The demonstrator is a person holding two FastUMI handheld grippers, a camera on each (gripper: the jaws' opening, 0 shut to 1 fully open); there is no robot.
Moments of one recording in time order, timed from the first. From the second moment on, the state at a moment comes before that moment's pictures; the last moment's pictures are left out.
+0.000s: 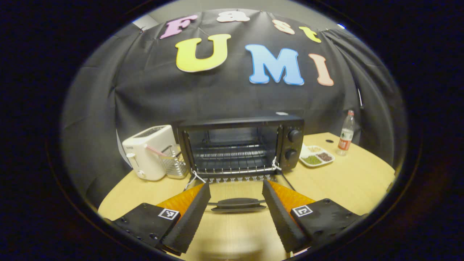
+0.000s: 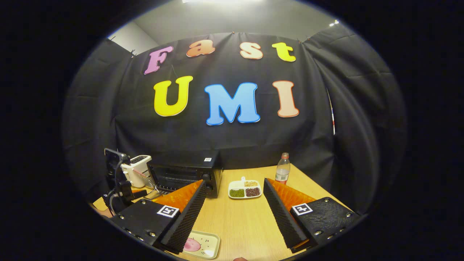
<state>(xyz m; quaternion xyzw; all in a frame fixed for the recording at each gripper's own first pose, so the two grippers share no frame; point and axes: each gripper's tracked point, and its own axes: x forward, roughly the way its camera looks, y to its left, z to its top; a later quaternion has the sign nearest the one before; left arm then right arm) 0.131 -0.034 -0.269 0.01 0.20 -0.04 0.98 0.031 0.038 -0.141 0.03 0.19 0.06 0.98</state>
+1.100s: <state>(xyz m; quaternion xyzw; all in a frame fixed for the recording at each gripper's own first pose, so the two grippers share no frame) 0.048 0.010 -0.097 -0.01 0.07 0.00 1.00 -0.059 0.097 -0.329 0.14 0.56 0.21 0.79</state>
